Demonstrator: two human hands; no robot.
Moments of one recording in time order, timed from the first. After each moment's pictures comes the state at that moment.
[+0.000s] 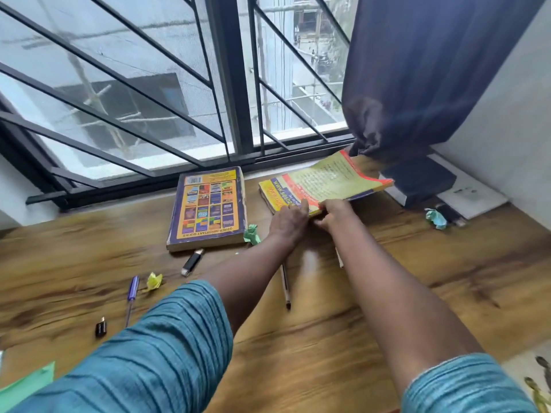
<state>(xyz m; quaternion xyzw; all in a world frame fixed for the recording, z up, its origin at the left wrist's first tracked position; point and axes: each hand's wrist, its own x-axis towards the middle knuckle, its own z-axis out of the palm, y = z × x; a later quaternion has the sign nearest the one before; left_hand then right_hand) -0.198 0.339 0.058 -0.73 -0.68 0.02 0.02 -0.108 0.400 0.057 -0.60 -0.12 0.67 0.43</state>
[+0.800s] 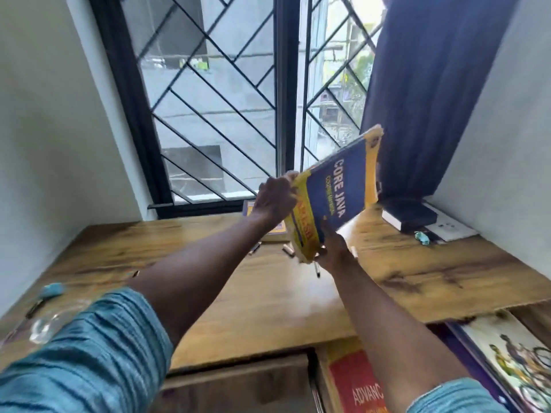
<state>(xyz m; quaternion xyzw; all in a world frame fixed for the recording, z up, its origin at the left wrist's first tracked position) -0.258 0.073 0.254 -0.67 -0.68 -0.31 0.05 -0.138 0.114 0.147 -0.38 -0.30 0.71 0.51</state>
